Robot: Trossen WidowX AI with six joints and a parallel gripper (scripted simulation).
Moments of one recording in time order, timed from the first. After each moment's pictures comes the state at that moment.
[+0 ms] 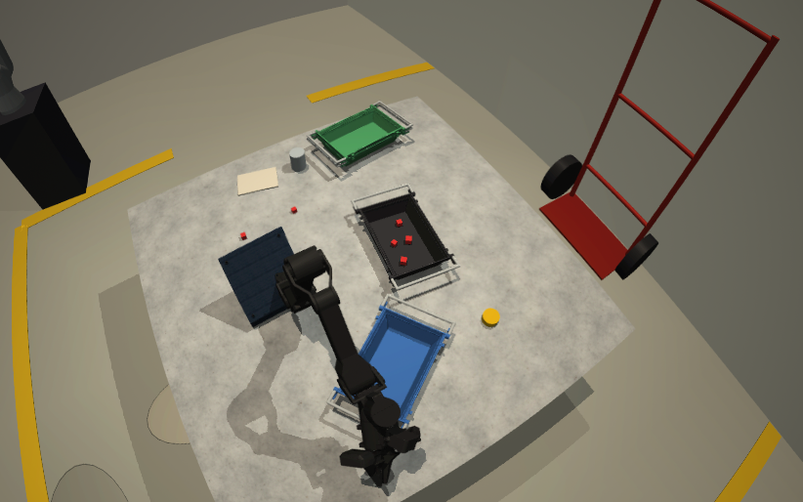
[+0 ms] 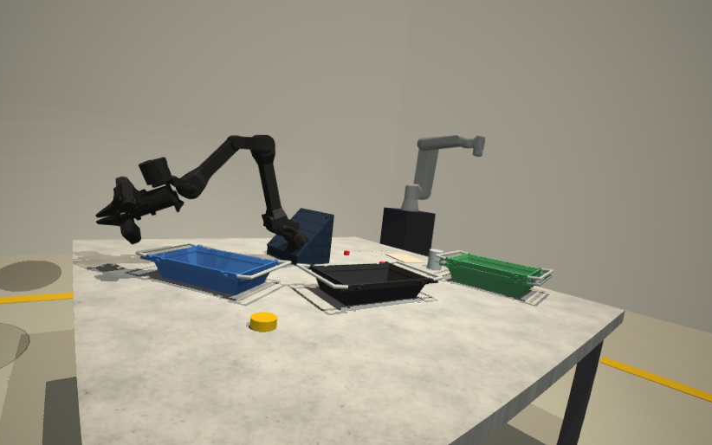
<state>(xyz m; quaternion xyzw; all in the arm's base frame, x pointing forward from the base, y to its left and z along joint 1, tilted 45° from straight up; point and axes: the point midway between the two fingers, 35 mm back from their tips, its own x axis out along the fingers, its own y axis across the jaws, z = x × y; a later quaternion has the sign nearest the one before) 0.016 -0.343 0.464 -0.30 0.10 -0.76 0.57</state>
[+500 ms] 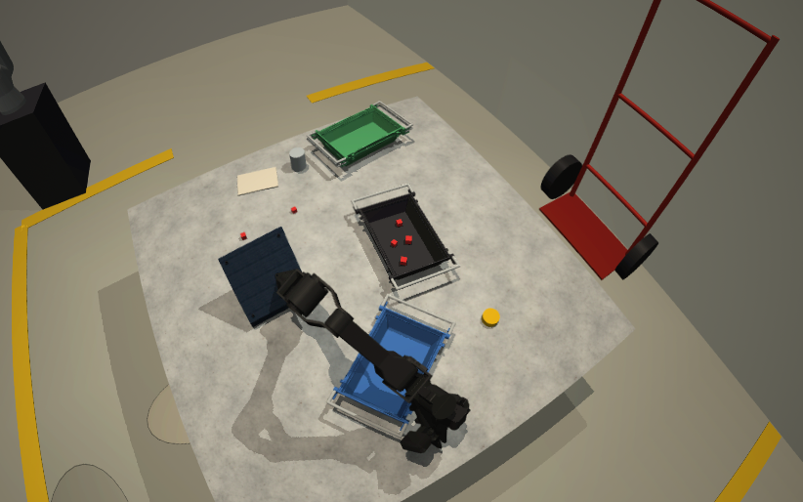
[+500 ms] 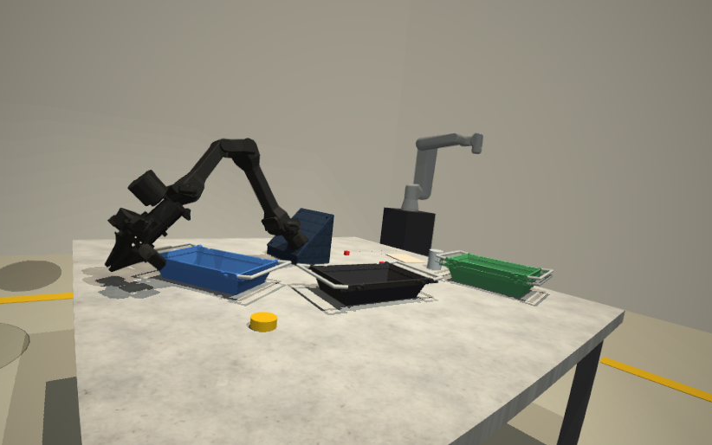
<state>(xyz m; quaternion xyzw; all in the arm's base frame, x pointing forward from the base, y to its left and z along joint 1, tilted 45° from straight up) 0.187 -0.352 0.414 -0.18 0.13 -0.61 0.76</state>
